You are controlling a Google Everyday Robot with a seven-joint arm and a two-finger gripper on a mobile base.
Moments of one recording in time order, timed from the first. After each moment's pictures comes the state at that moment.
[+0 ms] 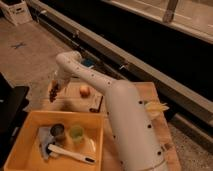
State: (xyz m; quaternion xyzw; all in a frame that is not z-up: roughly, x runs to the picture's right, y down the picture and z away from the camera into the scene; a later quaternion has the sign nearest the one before) arm -0.286 -0.013 0.870 -0.14 -0.35 -0.40 0.84
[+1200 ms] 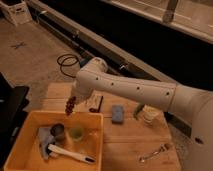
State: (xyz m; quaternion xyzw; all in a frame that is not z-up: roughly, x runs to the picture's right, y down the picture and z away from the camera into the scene) arm -0.144 0.052 0.728 -0.14 -0.28 -0.29 0.91
